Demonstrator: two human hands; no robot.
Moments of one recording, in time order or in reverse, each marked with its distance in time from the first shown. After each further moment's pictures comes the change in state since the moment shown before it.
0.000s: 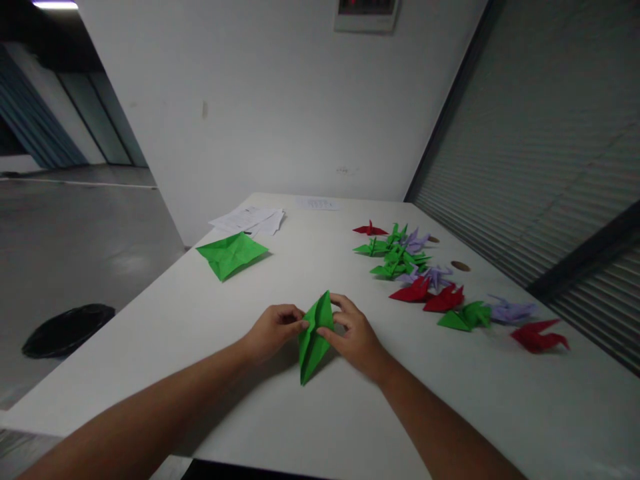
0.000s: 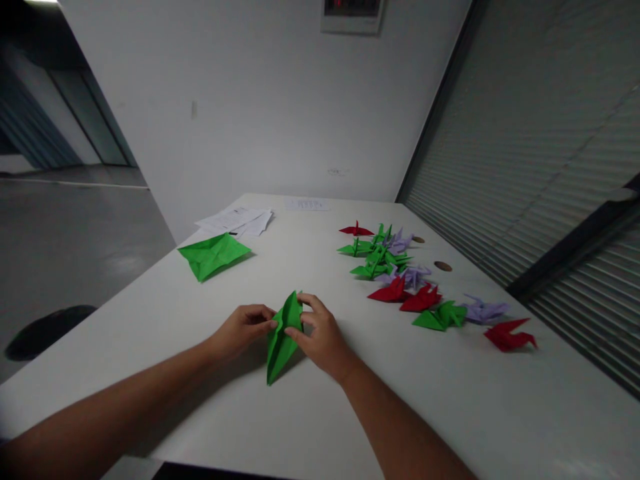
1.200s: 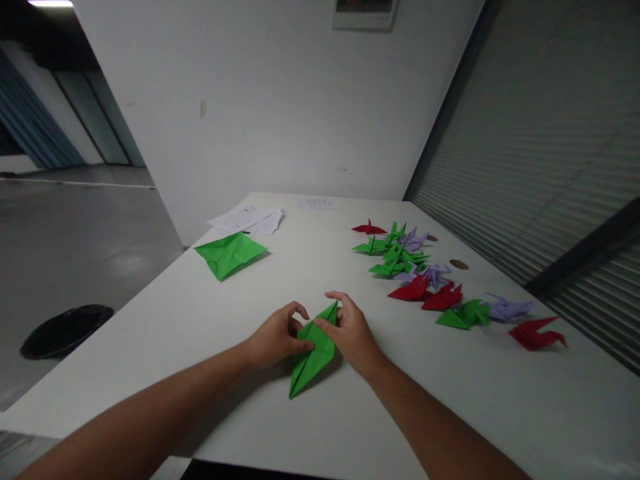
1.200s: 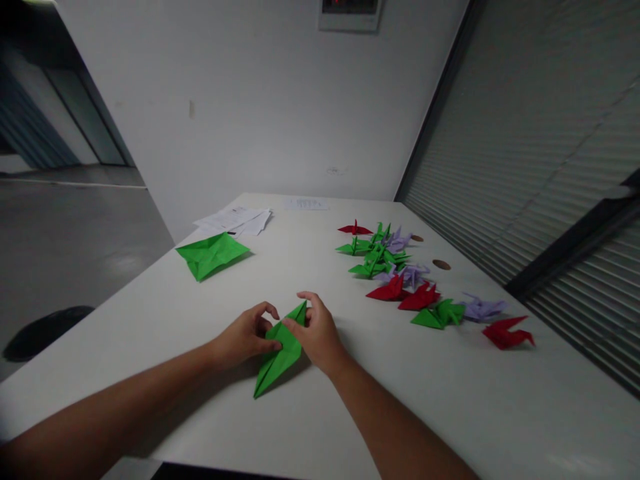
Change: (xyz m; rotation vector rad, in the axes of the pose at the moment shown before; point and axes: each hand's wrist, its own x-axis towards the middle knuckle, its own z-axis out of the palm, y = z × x) left_hand -0.006 -0.003 0.007 0.101 -0.103 -0.151; right_hand 0.003 -0.004 0.021 0.379 0.143 0.474
